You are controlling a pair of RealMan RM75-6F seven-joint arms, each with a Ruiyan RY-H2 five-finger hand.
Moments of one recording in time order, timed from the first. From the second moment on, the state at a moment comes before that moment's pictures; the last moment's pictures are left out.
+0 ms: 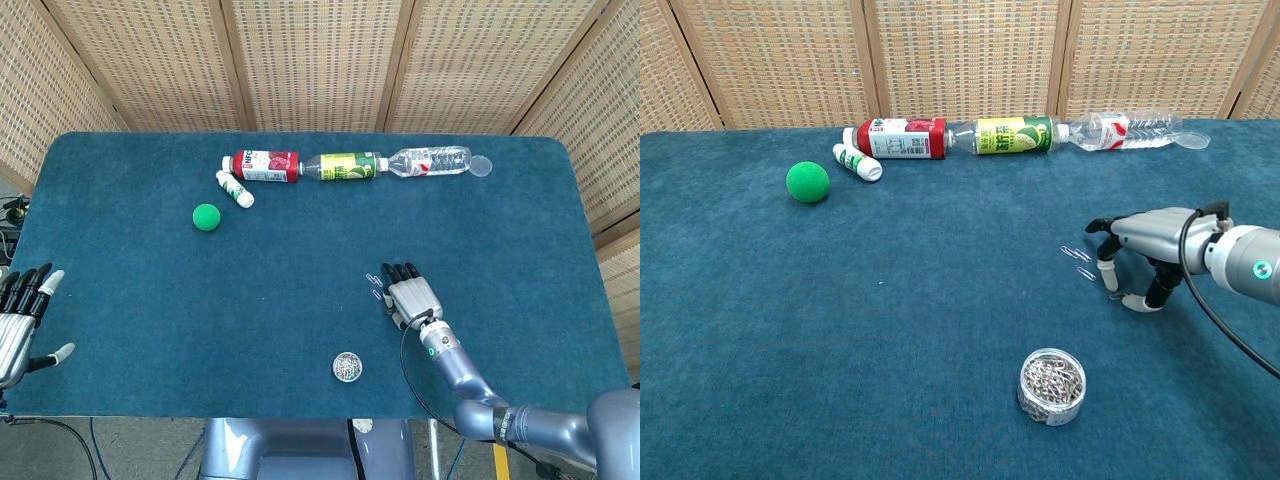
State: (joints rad) left arm -0.12 -1.09 -0.02 -1.60 1.55 1.48 0.06; right arm 0.77 -1.59 0.07 -1.40 -0.87 0.89 -0.57
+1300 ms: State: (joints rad) left arm -0.12 -1.09 -0.02 -1.60 1.55 1.48 0.06; right arm 0.74 -1.63 0.06 -1.33 -0.95 0.88 -0.52
